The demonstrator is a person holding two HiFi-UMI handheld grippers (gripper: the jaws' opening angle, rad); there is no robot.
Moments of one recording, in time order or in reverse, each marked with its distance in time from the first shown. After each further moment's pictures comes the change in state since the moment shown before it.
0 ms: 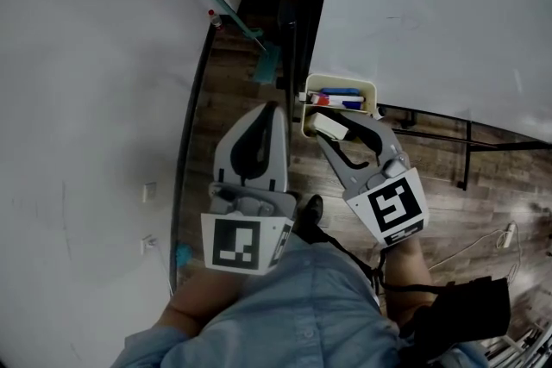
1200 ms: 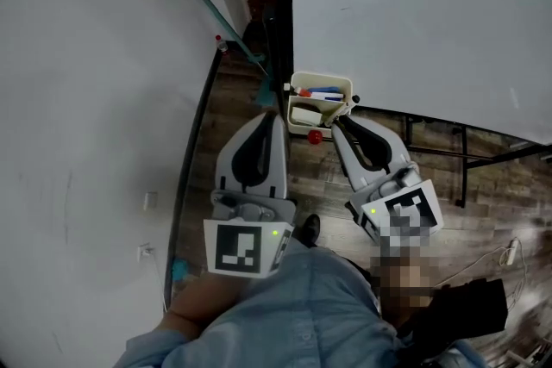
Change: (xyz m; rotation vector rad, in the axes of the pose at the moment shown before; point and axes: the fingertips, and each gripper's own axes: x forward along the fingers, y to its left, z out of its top) left arm -0.048 -0.050 0.039 0.071 -0.106 0.022; right arm -0.091 0.000 0.050 0.109 -0.313 -0.107
